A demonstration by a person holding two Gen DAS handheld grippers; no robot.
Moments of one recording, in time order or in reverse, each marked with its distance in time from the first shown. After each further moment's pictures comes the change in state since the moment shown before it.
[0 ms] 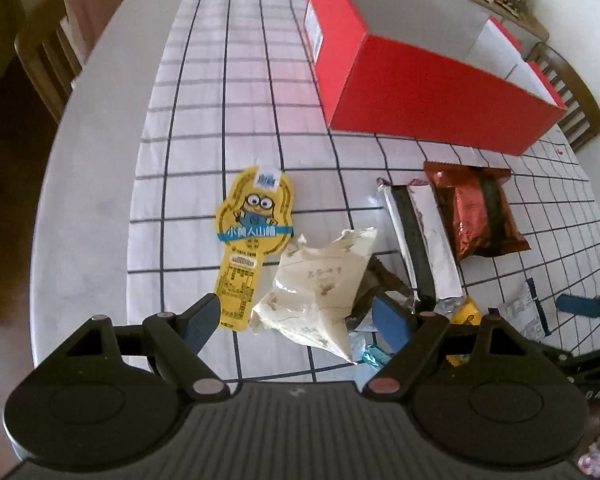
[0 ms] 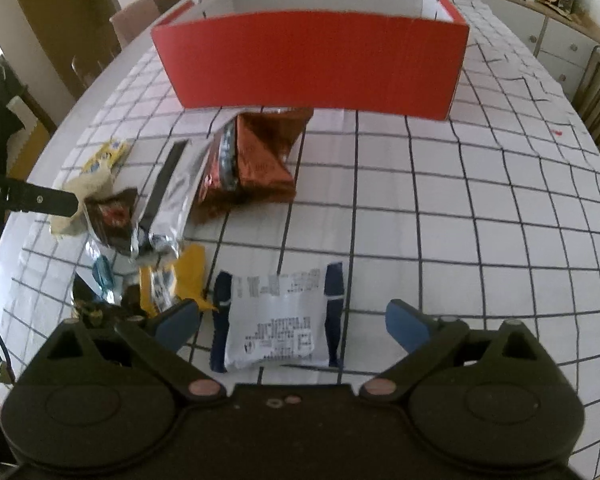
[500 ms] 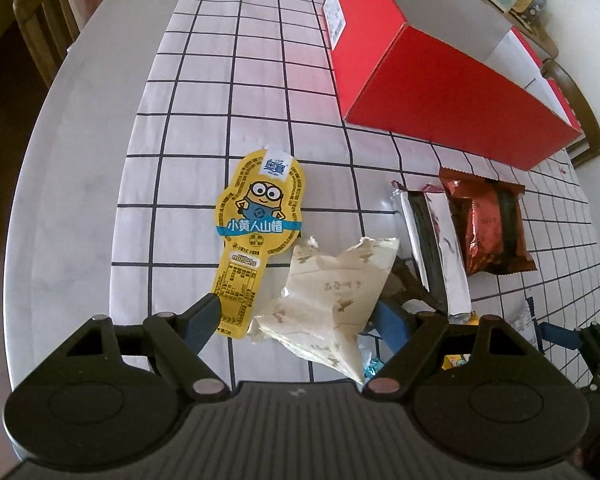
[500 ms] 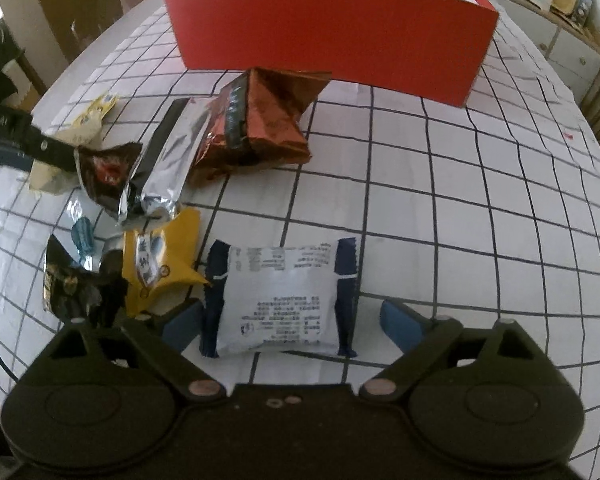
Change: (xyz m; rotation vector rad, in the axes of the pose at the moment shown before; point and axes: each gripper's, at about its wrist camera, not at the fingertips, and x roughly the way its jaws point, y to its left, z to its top) left arm 0.018 0.015 0.005 -0.076 0.033 -0.051; right arm 0.017 0.017 -0.009 -0.093 0.035 -0.061
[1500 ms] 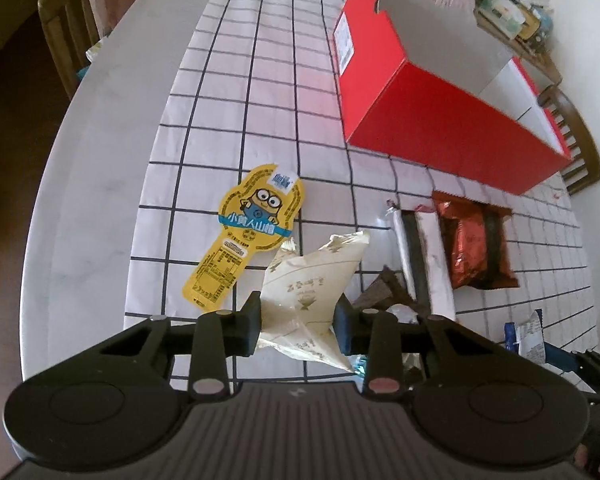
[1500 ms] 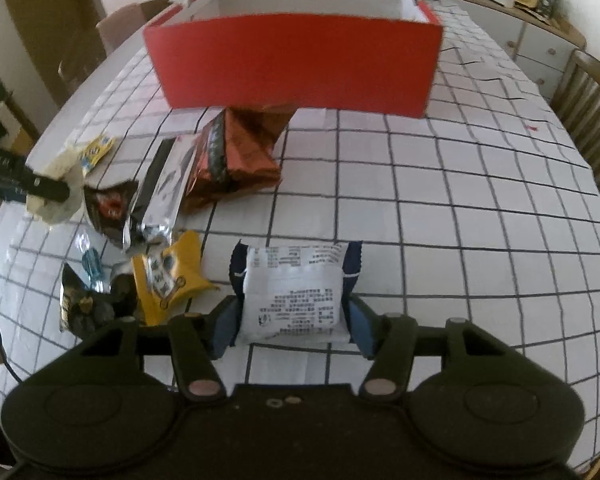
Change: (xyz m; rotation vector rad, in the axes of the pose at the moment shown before) left arm -0.028 0.004 -0.007 -0.054 -0.057 -0.015; right arm -0.035 -0.018 -0.004 0.138 -0.092 0.002
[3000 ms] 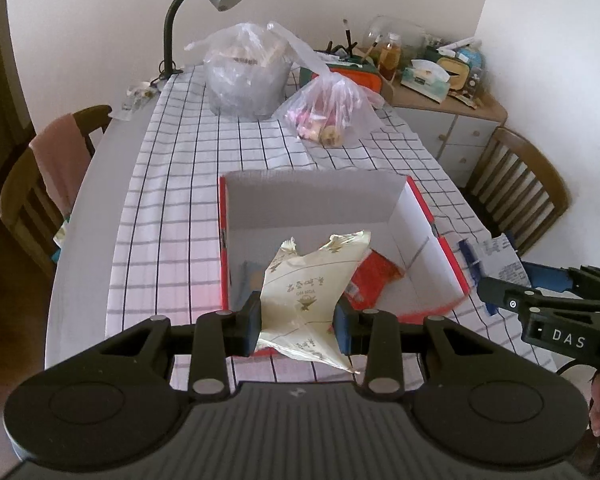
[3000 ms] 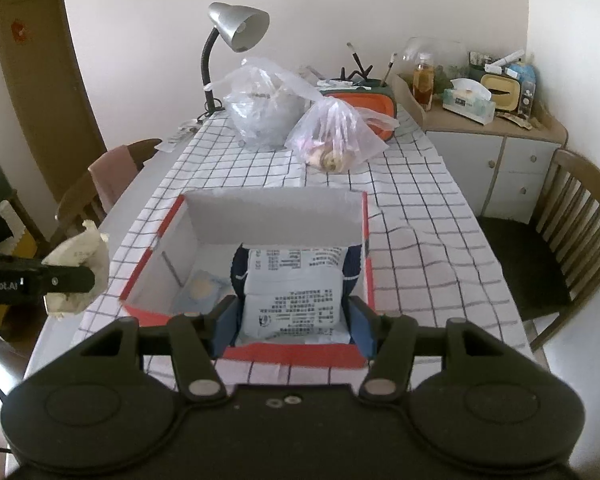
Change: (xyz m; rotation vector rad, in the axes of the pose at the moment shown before) left arm -0.072 -0.162 0.124 0.229 -0.274 0.051; right arm -0.068 -0.056 0.182 -0.004 -0.285 0.010
